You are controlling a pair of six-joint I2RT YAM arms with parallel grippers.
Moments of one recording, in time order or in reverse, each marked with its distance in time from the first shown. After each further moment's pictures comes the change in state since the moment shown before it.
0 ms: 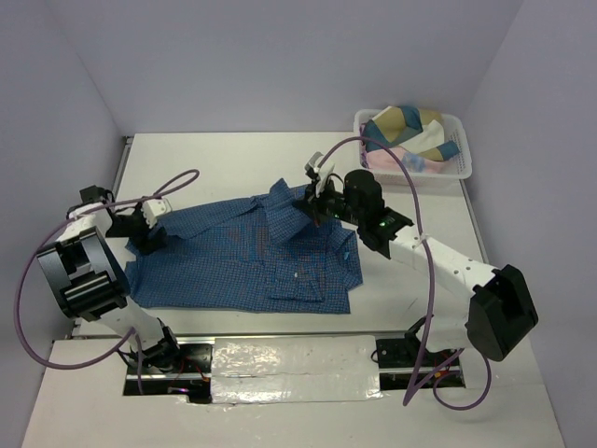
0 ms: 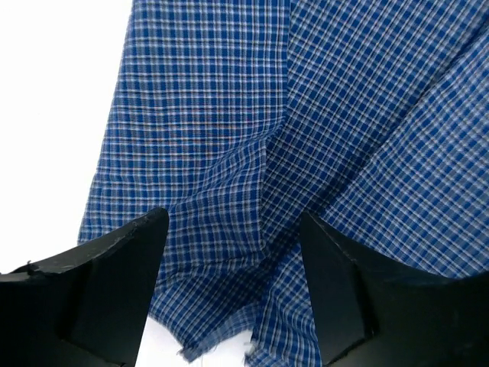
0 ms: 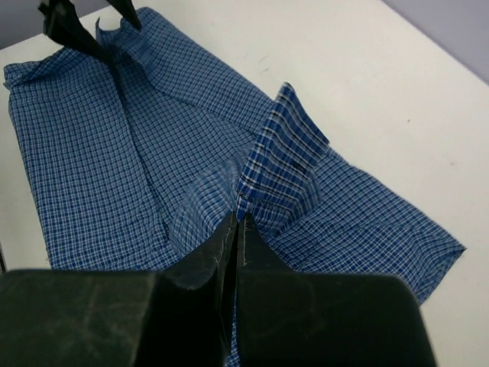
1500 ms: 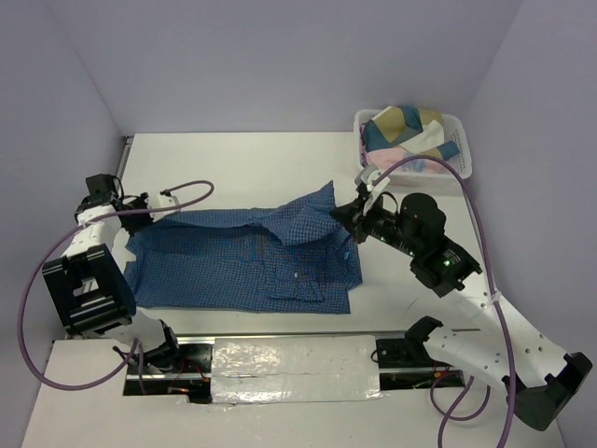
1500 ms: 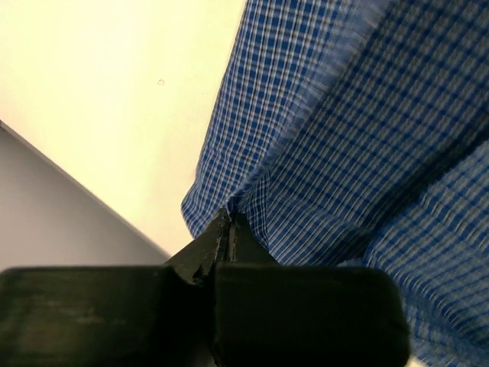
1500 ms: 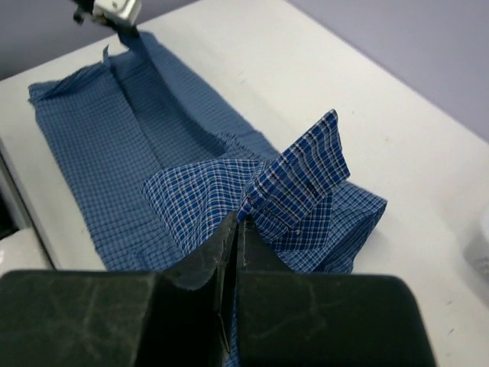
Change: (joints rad) left arm -0.098 -0.131 -0.031 0.199 -0.277 -0.003; right arm -0.013 -0.483 -0.044 -0.343 0.105 0.006
